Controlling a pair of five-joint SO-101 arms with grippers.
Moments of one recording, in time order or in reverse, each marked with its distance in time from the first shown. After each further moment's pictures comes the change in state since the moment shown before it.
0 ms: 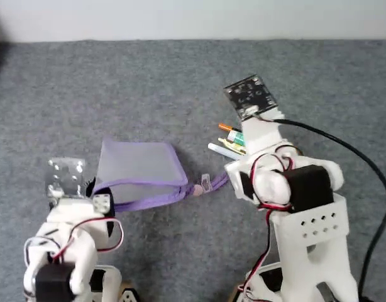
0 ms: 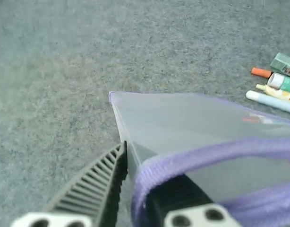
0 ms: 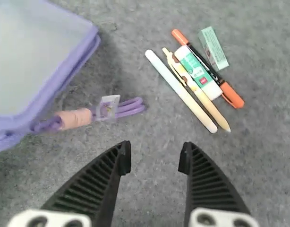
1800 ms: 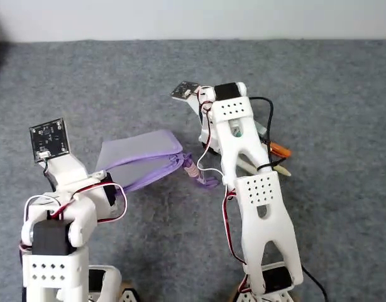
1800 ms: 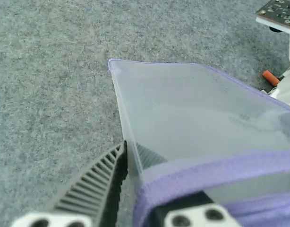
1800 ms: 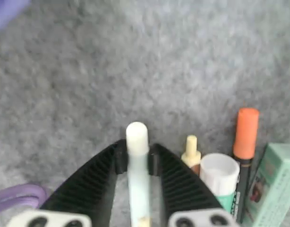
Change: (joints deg) left arm -0.1 21.9 -10.3 1.0 17.0; right arm 0.6 105.3 -80.3 3.6 30.8
